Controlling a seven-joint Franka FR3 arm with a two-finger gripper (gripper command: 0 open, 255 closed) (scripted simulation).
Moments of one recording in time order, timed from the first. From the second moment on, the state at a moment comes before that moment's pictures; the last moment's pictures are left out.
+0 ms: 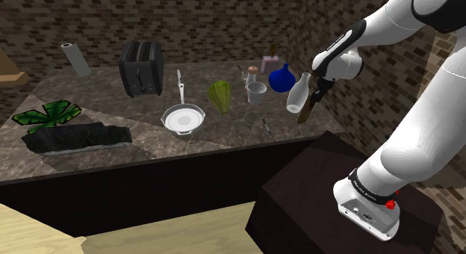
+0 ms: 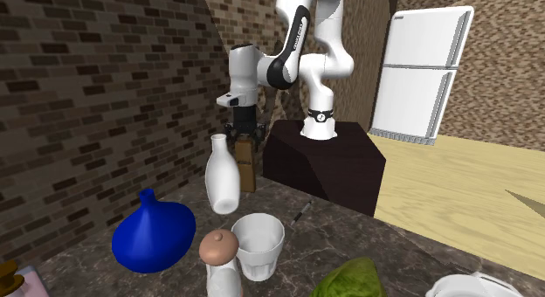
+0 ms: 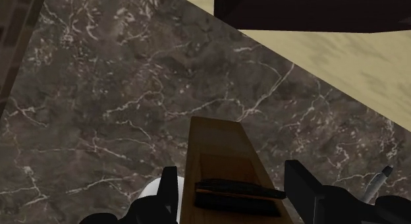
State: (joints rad) arm -0.07 0.16 -0.55 -2.50 0.21 2.65 -0.86
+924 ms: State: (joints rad) arm -0.06 0.09 -0.58 -2.49 0.12 2.59 -0.79
